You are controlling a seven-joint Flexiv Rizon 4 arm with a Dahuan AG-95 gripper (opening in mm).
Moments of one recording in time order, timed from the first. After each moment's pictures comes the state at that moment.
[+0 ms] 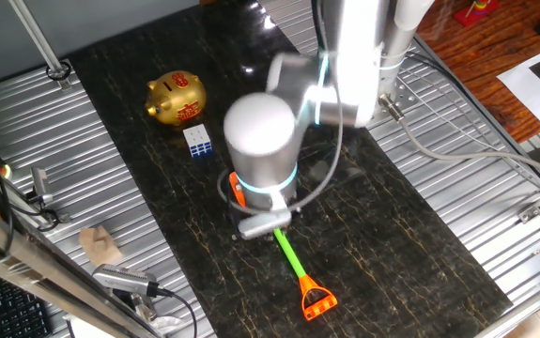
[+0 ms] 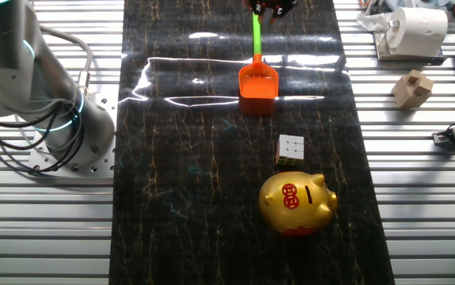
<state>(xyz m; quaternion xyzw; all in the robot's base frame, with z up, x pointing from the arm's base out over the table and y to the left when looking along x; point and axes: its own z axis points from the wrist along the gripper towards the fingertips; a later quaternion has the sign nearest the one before) 0.455 0.293 0.070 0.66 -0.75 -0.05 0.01</state>
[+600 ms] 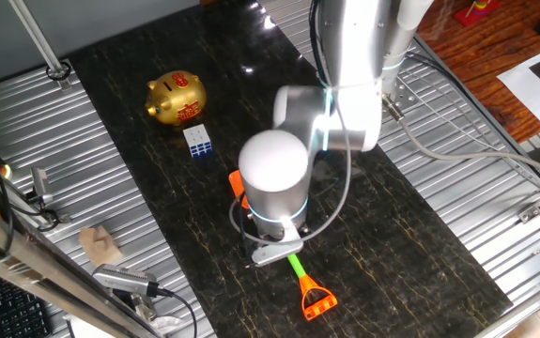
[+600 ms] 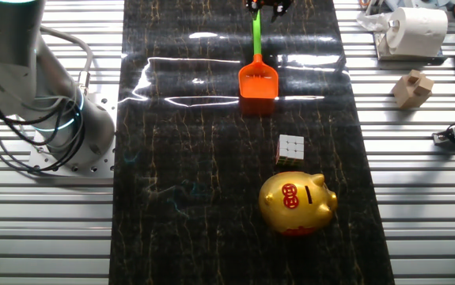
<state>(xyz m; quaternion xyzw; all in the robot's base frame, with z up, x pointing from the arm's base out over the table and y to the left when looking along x) 0.454 0.325 0.046 0.66 -0.75 -0.04 0.01</state>
